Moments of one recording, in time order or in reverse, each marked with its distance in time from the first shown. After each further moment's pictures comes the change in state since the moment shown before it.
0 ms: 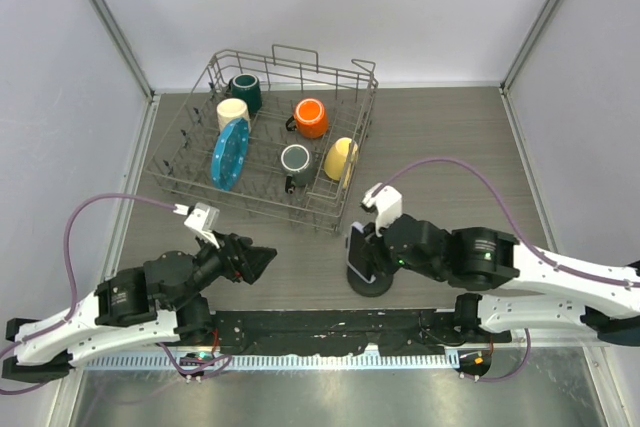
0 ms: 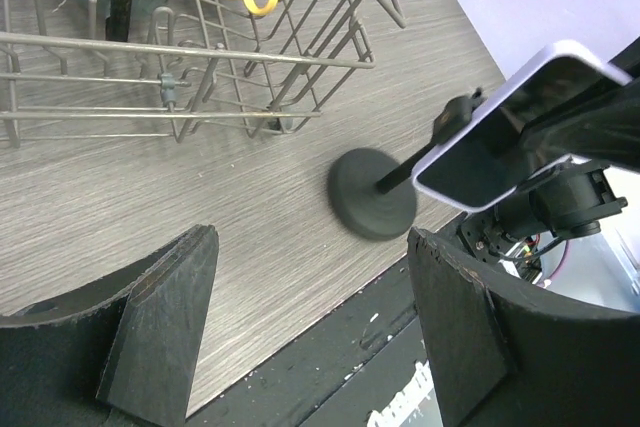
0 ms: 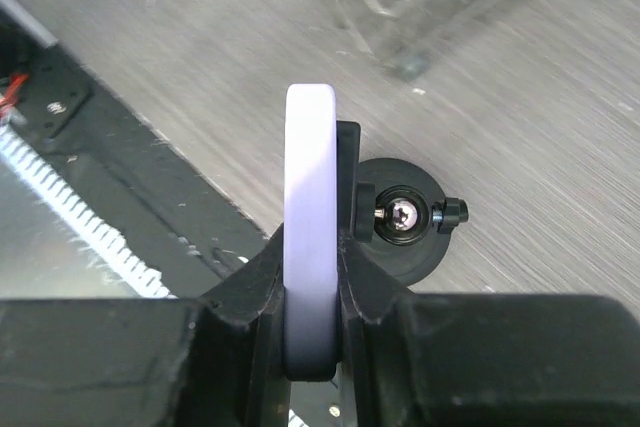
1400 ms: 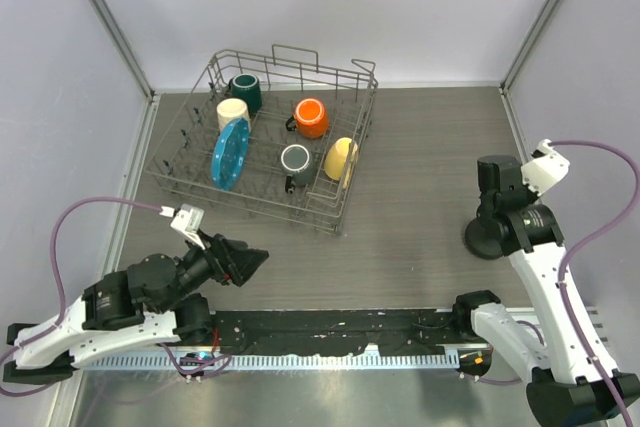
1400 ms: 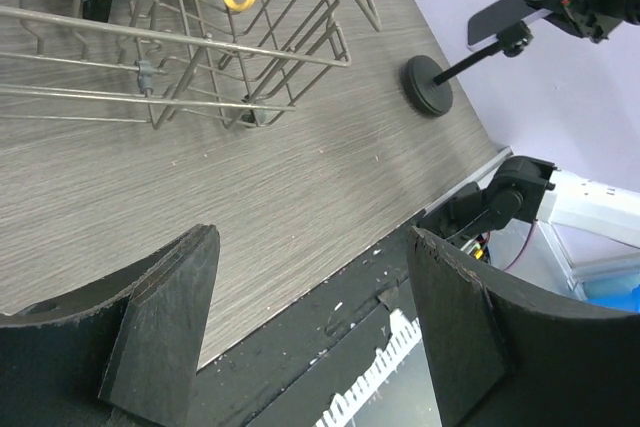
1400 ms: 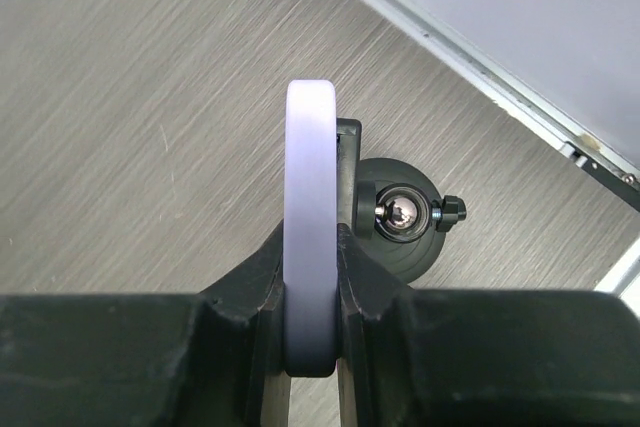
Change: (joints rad) left arm 0.000 -0.069 0.034 -0.069 0.035 -0.085; right arm -1.138 -0.109 -0.064 -0.132 0.396 0.256
